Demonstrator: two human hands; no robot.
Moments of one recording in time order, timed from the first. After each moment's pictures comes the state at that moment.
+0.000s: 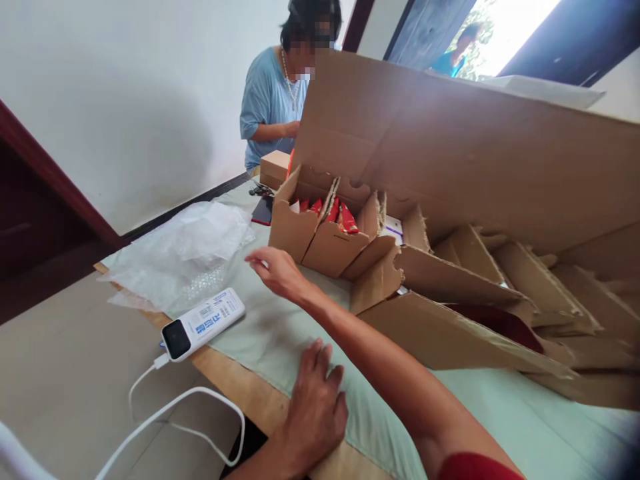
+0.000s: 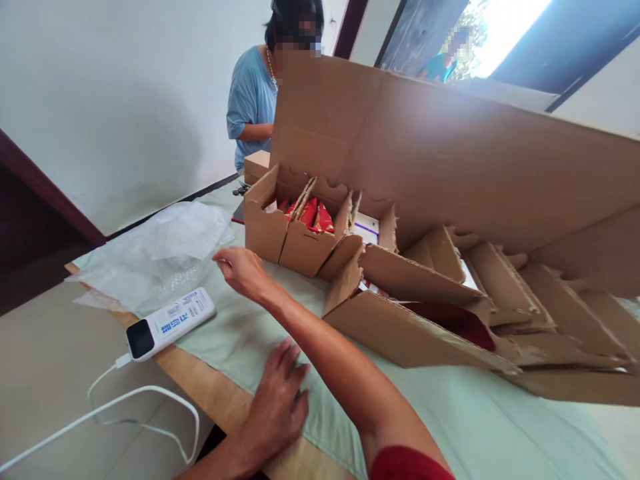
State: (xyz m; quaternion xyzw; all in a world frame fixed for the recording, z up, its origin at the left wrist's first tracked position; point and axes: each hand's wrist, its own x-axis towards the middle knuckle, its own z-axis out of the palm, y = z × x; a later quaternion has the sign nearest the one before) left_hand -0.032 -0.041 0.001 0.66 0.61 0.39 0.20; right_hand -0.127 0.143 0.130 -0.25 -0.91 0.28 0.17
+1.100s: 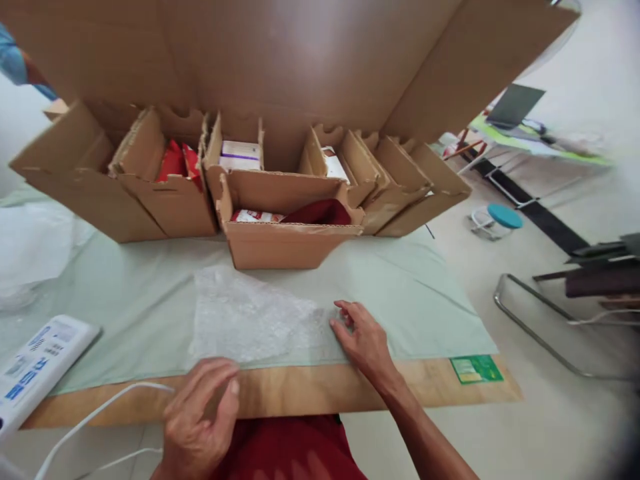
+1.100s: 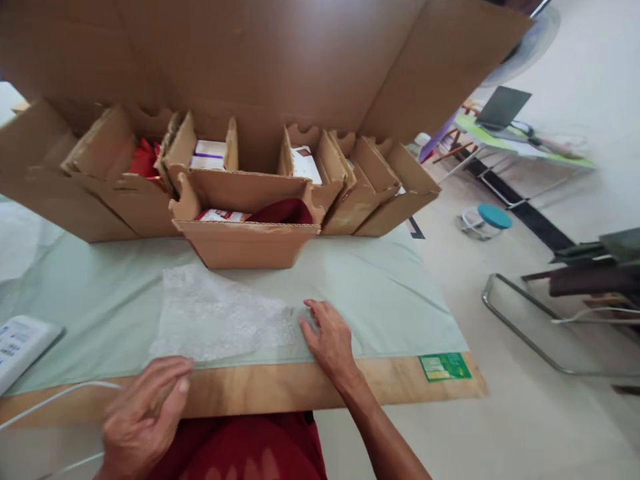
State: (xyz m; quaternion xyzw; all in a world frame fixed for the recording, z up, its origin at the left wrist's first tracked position) left_hand -0.044 -0.089 0.067 0.72 0.50 0.46 0.14; right_hand 0.267 -0.046 0.045 -0.69 -0.66 0.17 0.25
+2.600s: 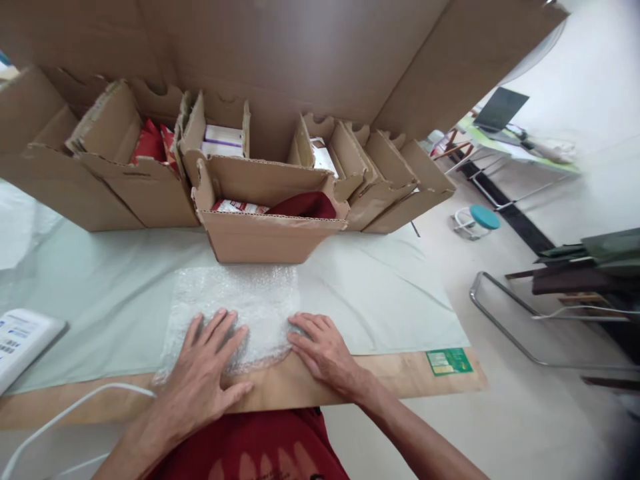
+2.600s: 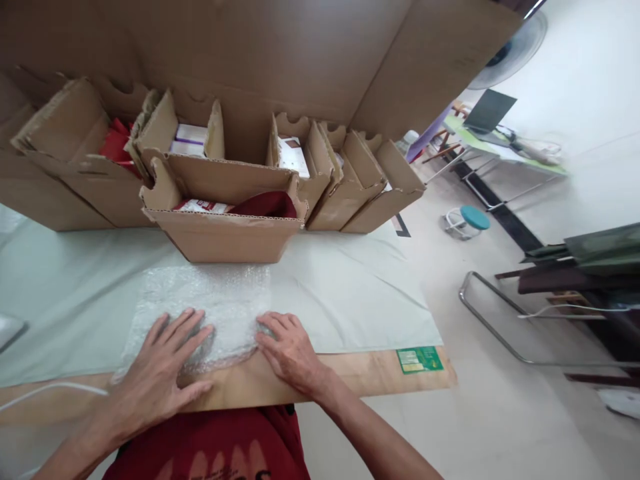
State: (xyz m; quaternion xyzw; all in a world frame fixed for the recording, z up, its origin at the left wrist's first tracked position) left_hand -0.047 -0.061 0.034 0.89 0.42 0.16 0.06; right_hand 0.252 -0.066 0.046 -0.43 -0.88 0.10 0.18
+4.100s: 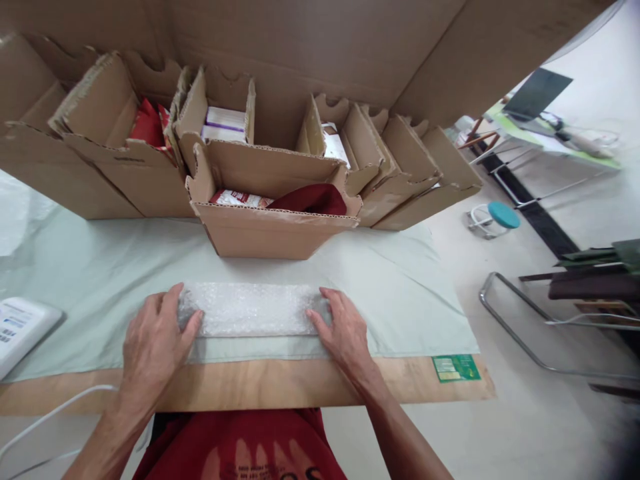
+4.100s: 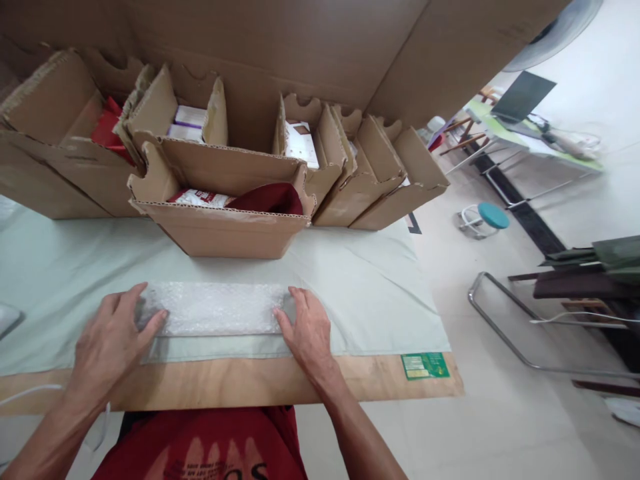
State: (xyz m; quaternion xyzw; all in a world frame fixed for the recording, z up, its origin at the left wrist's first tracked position) left_hand -0.065 -0.025 0.054 0.70 0.71 0.08 0.02; right_hand 0.261 -0.038 0.042 -0.69 -0.69 0.12 0.21
